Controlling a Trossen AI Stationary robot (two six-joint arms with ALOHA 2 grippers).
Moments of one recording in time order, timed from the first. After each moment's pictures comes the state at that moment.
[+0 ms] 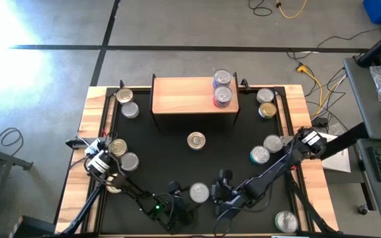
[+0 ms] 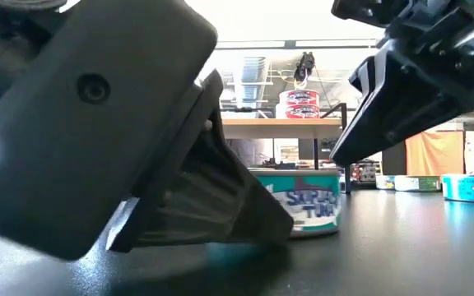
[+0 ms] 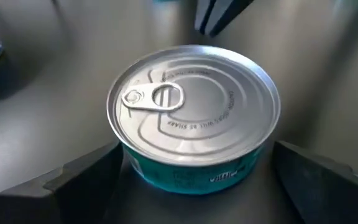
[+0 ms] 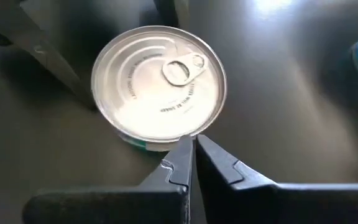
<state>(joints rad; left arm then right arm) -0.70 2.23 1.25 0.12 -0.93 -0.78 0.64 1.91 1.12 -0.25 0.56 0.60</state>
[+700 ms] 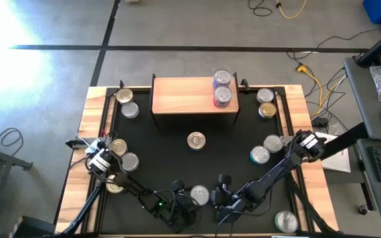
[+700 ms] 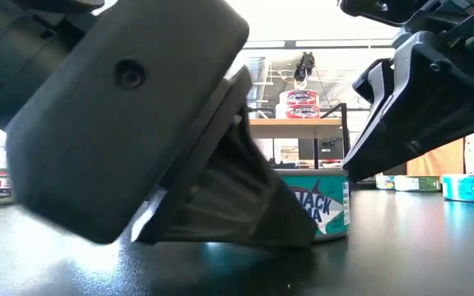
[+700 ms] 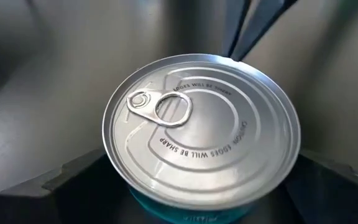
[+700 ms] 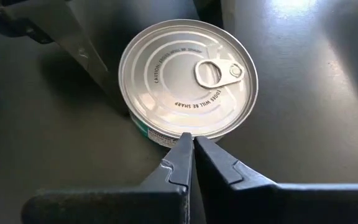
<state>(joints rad) -0.67 2.23 1.25 0.19 -0.82 -0.70 0.64 1.96 1.13 -0.18 0.53 0.58</state>
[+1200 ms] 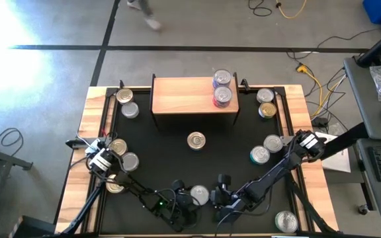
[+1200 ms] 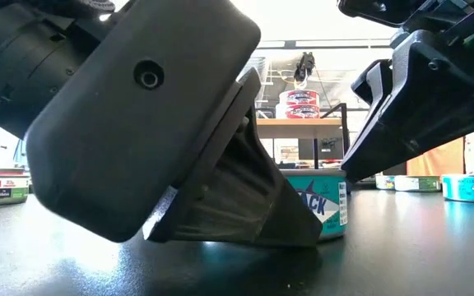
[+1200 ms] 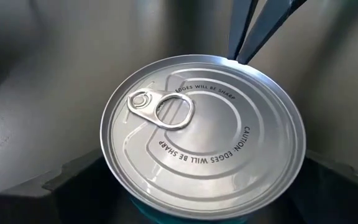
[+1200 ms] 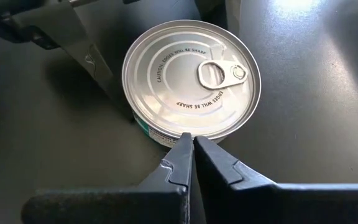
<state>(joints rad) -0.66 2.23 1.25 0.19 -0.83 -0.70 0.64 1.96 1.12 -0.16 0.52 0.58</state>
